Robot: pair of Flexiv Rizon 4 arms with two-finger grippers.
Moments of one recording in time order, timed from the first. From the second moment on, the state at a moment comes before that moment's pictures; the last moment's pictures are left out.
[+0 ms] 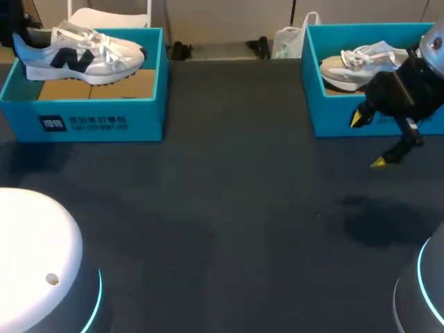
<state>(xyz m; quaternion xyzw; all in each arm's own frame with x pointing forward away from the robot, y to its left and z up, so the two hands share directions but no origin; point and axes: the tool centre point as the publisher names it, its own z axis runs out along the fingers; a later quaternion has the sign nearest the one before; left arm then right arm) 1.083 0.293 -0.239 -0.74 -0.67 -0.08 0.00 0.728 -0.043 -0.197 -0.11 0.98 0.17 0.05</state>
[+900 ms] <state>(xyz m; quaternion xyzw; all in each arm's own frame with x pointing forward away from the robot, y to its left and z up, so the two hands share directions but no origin) 1.077 0.297 -0.324 -0.75 -0.66 -0.06 0.02 0.728 -0.043 -0.197 -0.11 0.98 0.17 0.05</state>
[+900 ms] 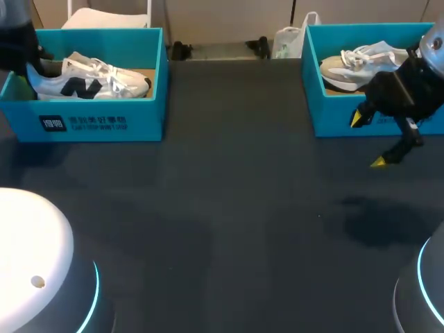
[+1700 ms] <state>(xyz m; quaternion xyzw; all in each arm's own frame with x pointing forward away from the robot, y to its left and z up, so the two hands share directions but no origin) 1.064 0.299 -0.383 -0.75 -0.65 -0.07 0.06 0.728 -0.043 -0.197 -0.11 0.98 0.17 0.05</state>
